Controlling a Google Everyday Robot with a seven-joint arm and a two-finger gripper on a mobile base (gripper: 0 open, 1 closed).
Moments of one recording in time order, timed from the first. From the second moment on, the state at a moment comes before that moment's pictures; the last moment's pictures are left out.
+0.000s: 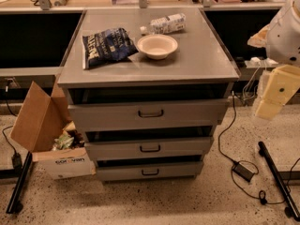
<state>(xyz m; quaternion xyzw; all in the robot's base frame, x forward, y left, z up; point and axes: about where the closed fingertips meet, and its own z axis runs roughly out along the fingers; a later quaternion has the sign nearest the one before) 0.438 -0.217 0.976 -0.60 0.78 -0.03 0.16</state>
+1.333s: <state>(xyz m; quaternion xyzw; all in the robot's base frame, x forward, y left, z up) 0.431 -0.198 0.728 -0.70 0.70 0.05 0.10</state>
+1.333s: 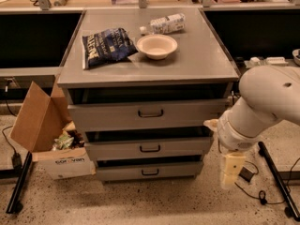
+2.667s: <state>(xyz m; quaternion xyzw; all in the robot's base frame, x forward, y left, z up) 0.431 -0.196 0.601 -0.72 0.69 0.04 0.09</state>
